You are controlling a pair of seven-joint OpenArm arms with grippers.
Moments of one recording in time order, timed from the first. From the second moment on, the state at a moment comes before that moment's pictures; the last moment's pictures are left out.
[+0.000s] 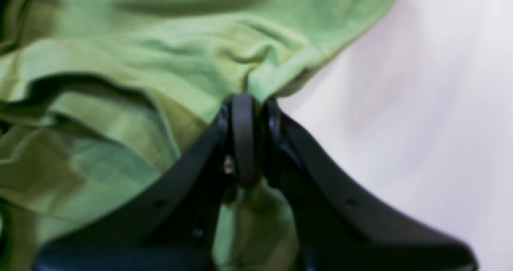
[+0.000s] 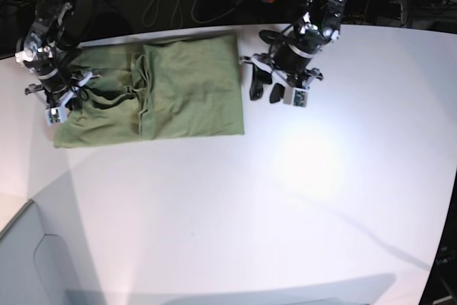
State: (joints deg) left arm 21.4 -13.4 13.1 102.7 -24.1 0.0 25.1; right arm -12.3 7.4 32.2 94.4 3.7 39.0 -39.1
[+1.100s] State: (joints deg) left arm 19.5 -11.7 15.2 97.0 -23.8 0.0 24.1; right arm -17.2 12.3 -4.0 116.4 3.5 39.0 -38.7
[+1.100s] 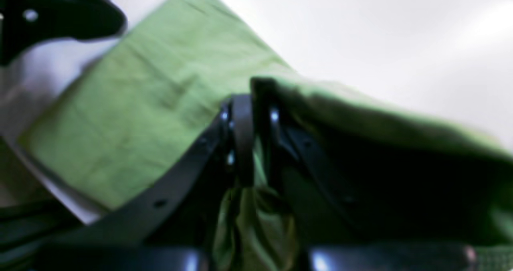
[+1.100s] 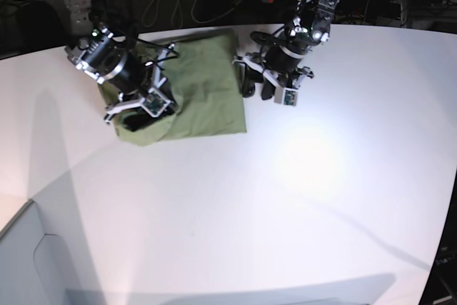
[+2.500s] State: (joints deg) left arm 20.3 -12.1 14.8 96.5 -23.8 -0.5 22.9; right arm -10.6 11.5 -24.3 111.6 -12.3 39.0 -39.1
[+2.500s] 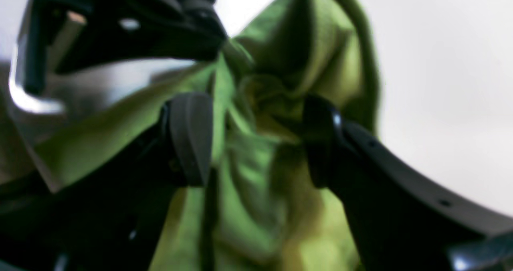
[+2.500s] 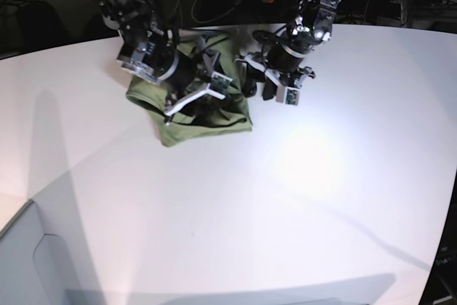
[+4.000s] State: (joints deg) left arm 26.8 -15.3 5.1 104.3 -24.1 0.1 24.8; right arm -20.7 8.5 -5.6 115.7 -11.9 39.0 -38.6
